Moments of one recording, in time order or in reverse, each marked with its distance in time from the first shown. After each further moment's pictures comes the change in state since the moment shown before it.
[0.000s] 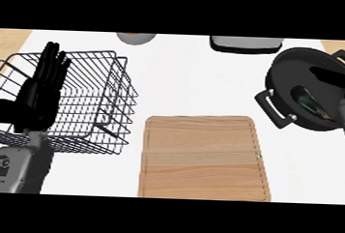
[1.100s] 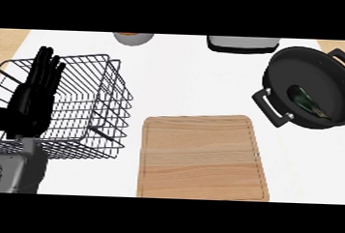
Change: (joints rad) left arm 0.043 -0.005 0.028 -0.038 -0.005 -0.029 0.004; right arm 0.643 0.015 -0.395 -0.616 -0.367 0.136 -0.351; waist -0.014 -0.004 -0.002
